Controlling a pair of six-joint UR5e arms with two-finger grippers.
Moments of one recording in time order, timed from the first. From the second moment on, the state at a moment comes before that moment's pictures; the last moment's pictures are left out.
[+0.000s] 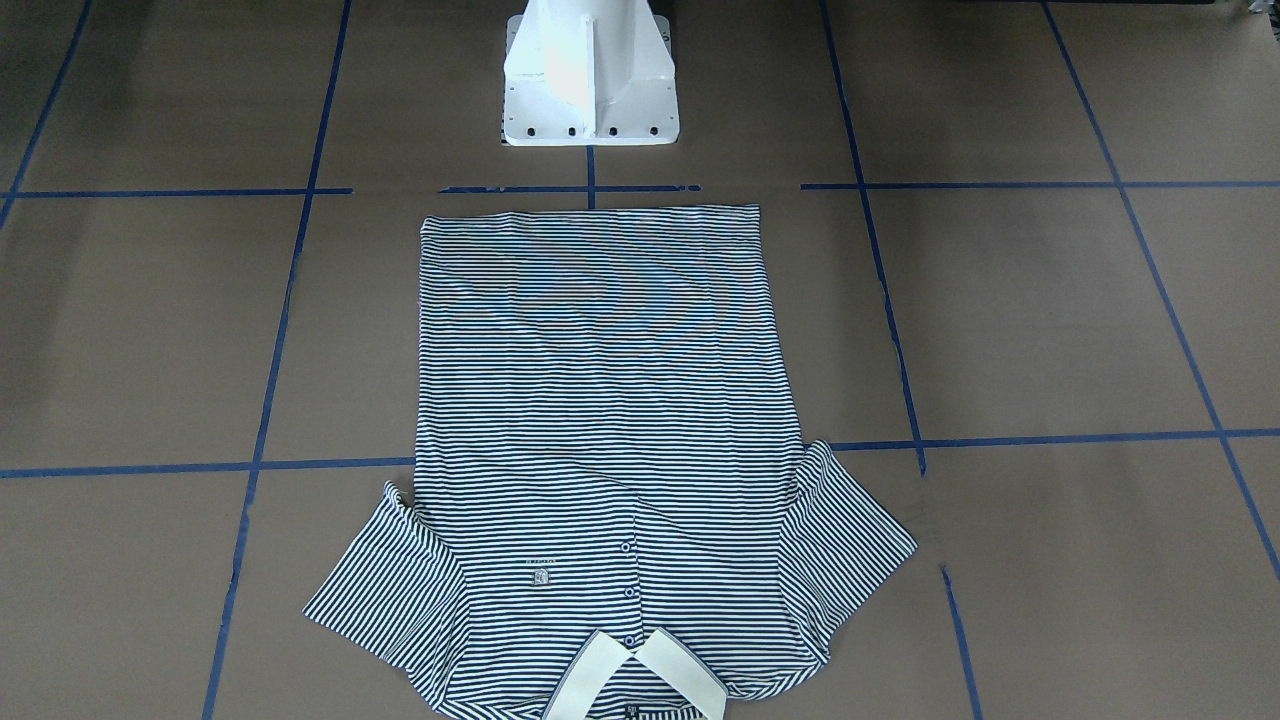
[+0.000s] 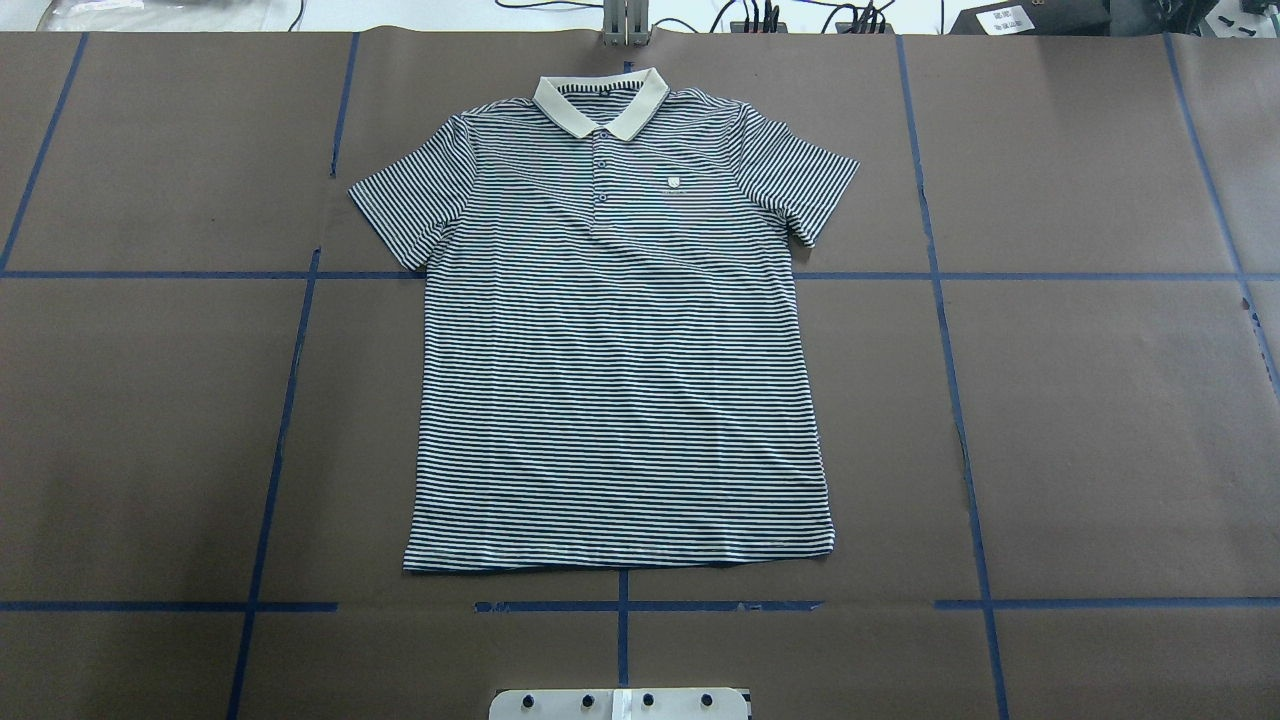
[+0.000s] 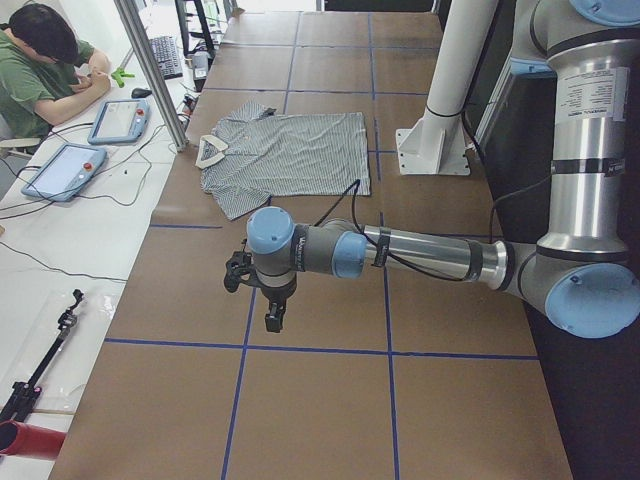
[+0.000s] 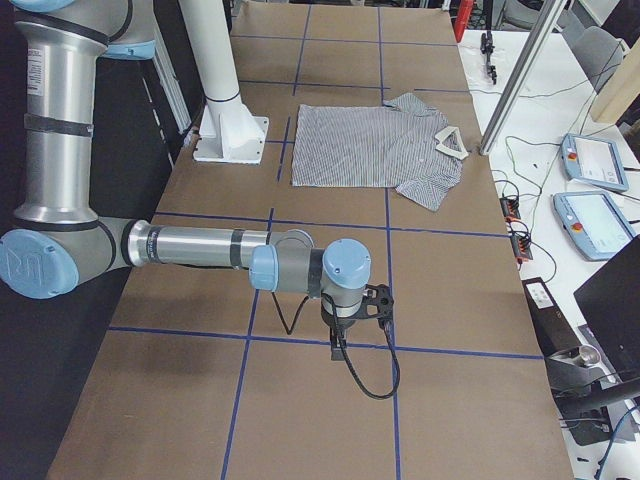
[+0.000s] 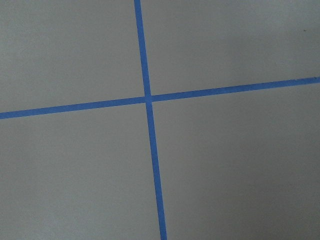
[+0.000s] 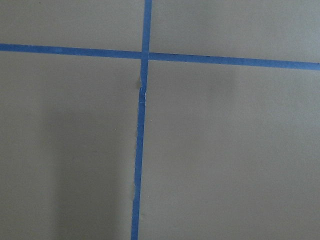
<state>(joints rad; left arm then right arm) -1.51 -1.52 -1.74 -1.58 -2.36 -0.02 1.58 -1.70 1.70 -1.60 2.31 -0.07</state>
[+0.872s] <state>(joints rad) -1.50 -1.56 -1.75 -1.58 -2.36 -0.01 1.57 -1.68 1.77 -1.59 2.32 -0.07</state>
